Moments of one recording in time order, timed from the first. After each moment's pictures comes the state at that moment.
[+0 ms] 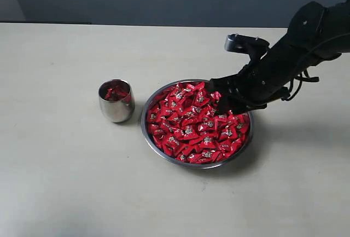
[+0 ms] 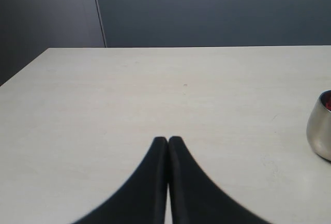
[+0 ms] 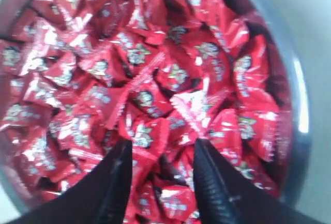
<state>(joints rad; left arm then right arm) 0.22 0.00 0.00 0.04 0.29 -0.02 0.46 1.83 -1.06 0.58 0.66 -0.31</state>
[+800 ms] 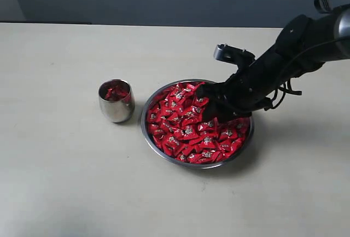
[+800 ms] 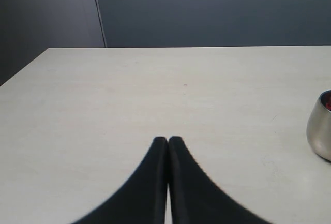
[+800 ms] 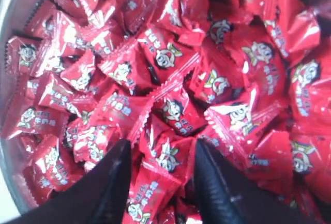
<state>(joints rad) 0.22 0.00 0.00 0.04 0.29 -0.02 0.46 1.93 -1.08 0.76 0.68 -0.46</state>
